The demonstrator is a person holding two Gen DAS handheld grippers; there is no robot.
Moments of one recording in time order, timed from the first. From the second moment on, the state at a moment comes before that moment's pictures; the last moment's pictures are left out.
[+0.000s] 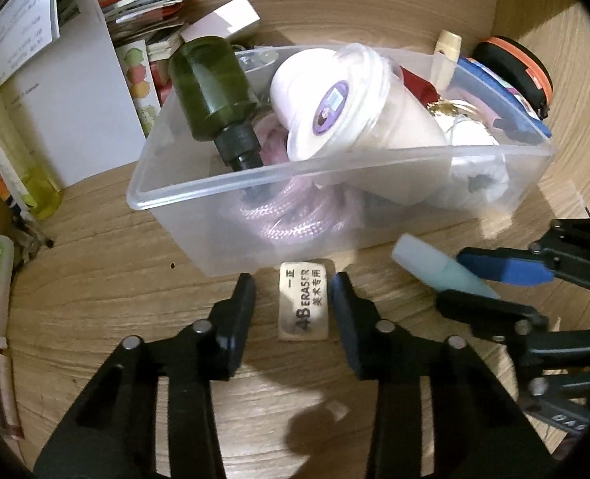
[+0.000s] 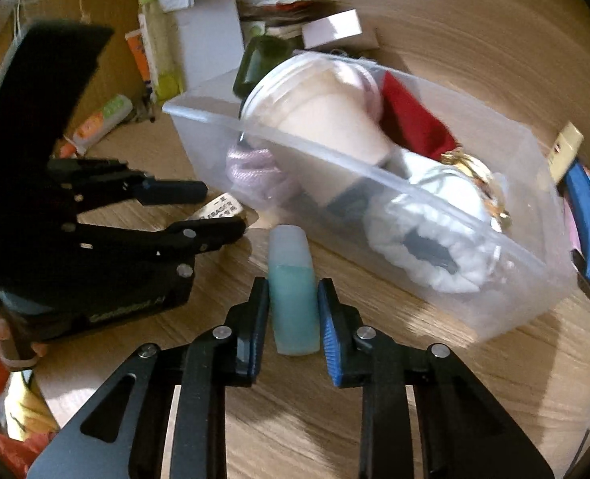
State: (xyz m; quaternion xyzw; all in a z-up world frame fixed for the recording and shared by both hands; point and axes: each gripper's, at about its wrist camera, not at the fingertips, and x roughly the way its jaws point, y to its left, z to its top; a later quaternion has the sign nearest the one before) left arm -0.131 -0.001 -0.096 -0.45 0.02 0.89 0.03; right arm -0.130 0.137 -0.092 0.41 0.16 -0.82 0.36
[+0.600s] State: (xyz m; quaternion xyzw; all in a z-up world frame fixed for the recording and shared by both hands) left arm -0.102 -0.009 -0.067 -0.41 -0.01 0.91 0.02; right arm -0.116 0.174 -0.051 0.37 0.11 -0.85 0.36
